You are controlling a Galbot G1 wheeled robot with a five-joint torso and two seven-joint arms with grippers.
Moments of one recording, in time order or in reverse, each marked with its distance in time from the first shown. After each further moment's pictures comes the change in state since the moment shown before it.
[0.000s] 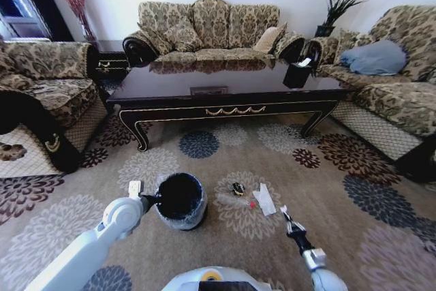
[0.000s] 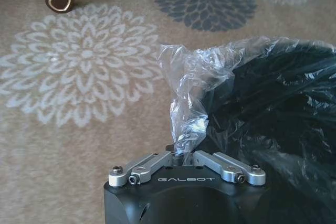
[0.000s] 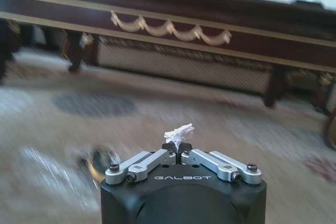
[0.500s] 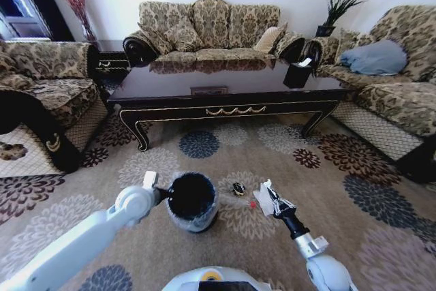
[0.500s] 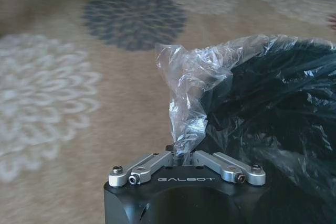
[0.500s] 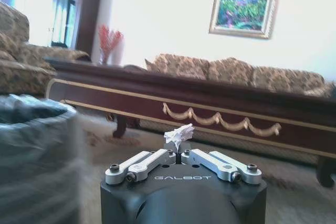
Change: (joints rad) left arm -0.459 0.035 0.402 0.029 -0.212 0.000 -0.028; right arm -0.229 -0.047 -0.031 0.571 0.042 -0.103 0.023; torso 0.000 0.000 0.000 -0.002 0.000
